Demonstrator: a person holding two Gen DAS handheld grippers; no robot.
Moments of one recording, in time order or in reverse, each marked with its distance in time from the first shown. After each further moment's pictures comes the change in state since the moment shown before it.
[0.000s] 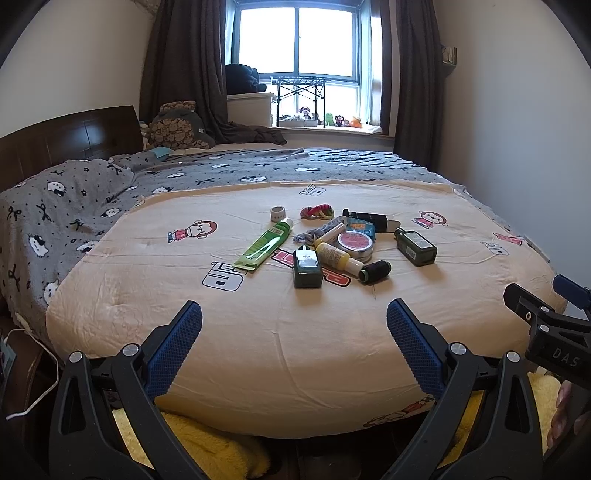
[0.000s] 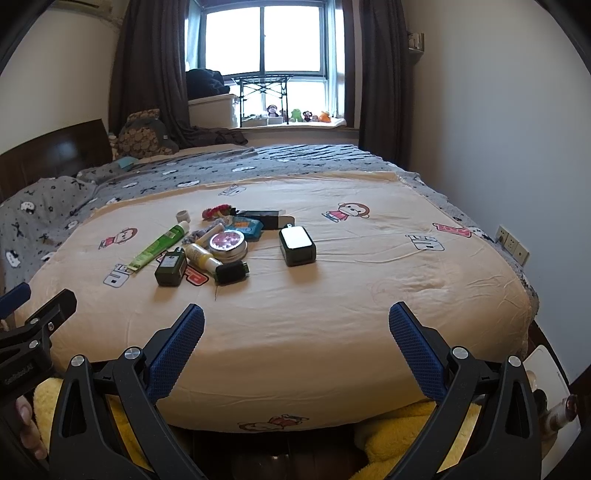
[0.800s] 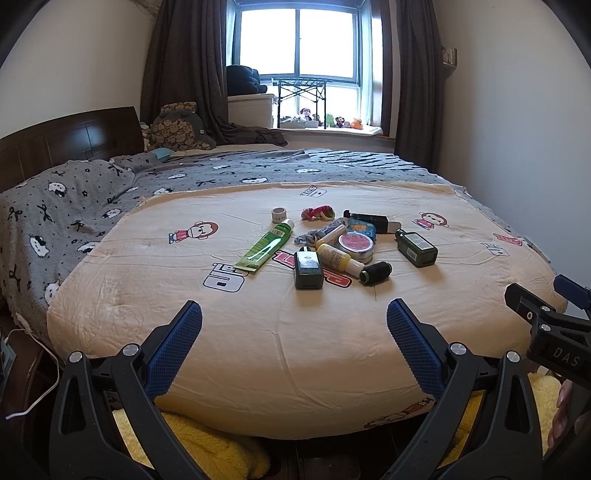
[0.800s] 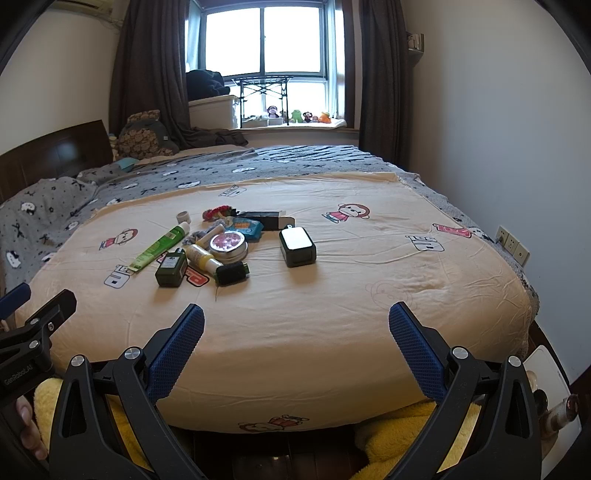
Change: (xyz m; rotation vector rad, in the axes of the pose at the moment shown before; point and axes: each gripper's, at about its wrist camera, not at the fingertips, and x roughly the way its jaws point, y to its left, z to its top) left arm 0.002 0.000 0.001 -0.002 -0.005 0.005; right arm -0.001 0.001 -0.001 0.001 -0.003 -0.001
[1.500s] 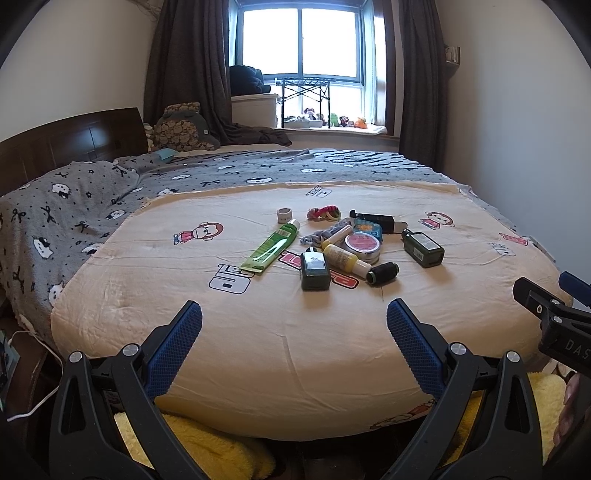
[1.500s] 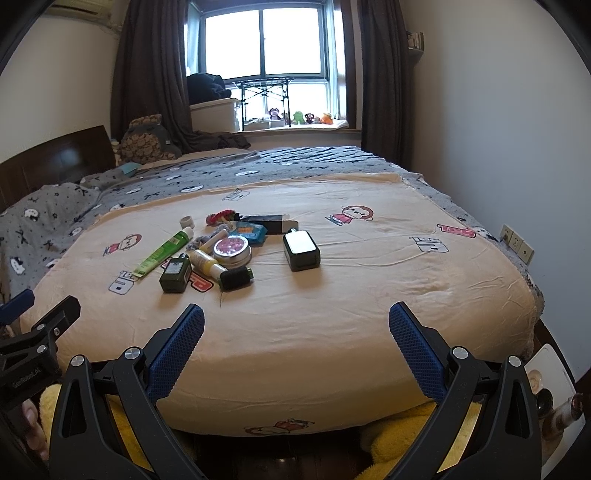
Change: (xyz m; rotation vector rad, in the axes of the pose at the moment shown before) left arm 0.004 0.006 0.001 0.002 -0.001 0.018; right arm 0.002 0.001 0.005 0.018 -0.007 0.023
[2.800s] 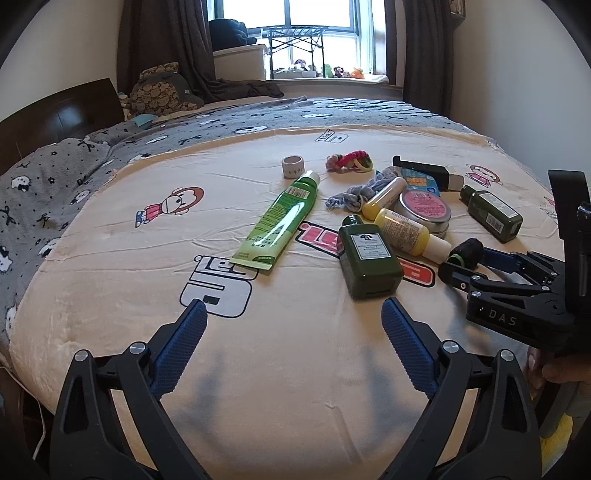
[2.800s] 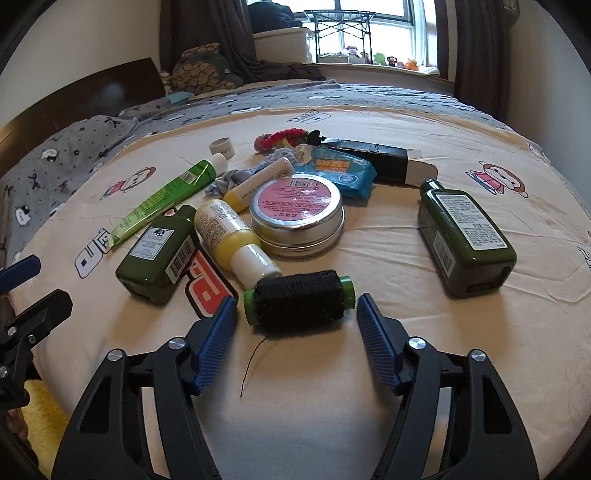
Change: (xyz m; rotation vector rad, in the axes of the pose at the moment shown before) left arm 0.165 0.032 0.003 0.069 0.176 -0.024; right arm 0.230 0.067 -0.002 -0.162 0.240 0.256
